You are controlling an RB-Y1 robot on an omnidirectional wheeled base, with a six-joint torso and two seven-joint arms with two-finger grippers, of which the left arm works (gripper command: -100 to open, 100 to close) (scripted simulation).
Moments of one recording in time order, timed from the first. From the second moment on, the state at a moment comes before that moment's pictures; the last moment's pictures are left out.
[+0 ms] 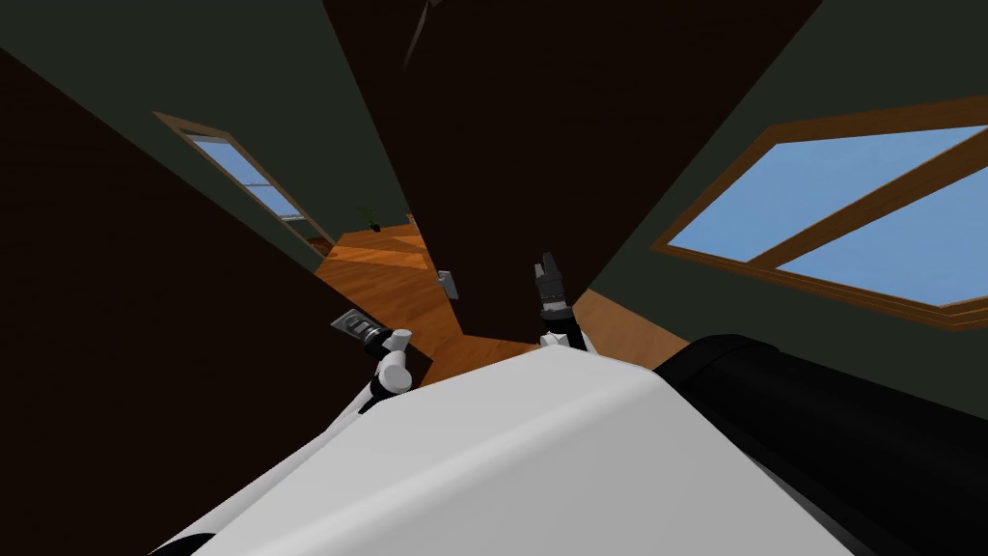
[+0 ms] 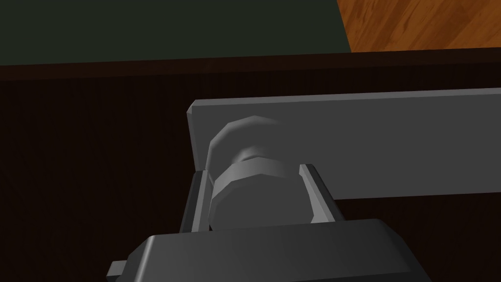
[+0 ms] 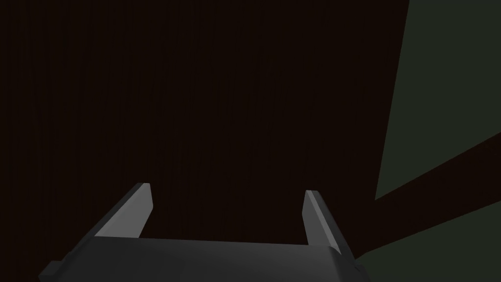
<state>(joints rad) -0.53 0.06 0.90 -0.67 0.39 -0.70 -0.62</state>
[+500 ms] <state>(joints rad) -0.53 0.08 0.92 -0.65 0.39 -0.72 -0.63</state>
